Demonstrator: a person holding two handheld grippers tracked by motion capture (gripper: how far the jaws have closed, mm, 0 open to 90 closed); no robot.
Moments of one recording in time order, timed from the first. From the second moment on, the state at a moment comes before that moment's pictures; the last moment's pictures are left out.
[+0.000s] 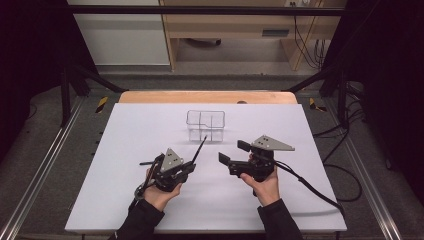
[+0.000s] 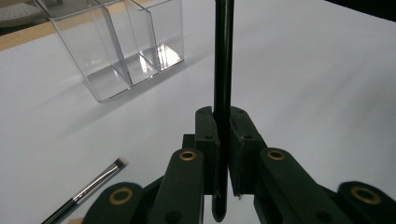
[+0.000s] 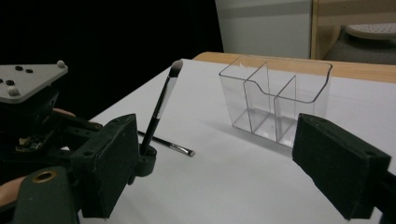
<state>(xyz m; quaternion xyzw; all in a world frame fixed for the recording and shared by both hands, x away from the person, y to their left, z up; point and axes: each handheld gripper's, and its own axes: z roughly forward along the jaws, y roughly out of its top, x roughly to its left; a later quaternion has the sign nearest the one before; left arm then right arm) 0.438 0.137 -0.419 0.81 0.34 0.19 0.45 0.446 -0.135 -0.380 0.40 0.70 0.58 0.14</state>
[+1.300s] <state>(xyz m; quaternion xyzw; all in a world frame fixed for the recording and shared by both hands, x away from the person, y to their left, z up) 0.439 0.108 -0.418 0.78 0.36 0.18 0.48 0.455 -0.114 -0.385 0.42 0.67 0.61 0.09</state>
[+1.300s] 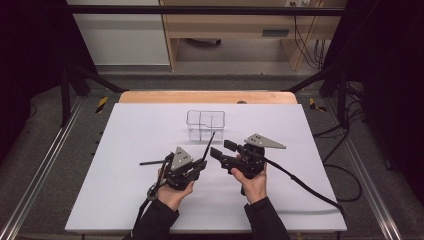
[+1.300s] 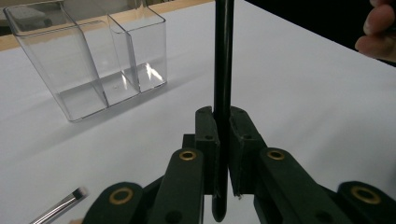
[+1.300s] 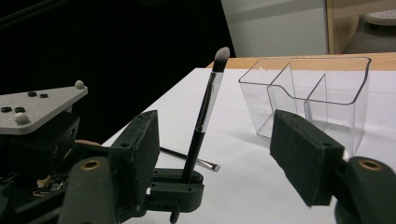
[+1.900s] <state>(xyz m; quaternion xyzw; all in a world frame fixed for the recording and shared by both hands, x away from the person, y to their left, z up) 0.435 0.096 -0.417 0.77 0.37 0.17 0.49 0.459 -0.109 -0.391 0.43 0.66 0.62 0.07</state>
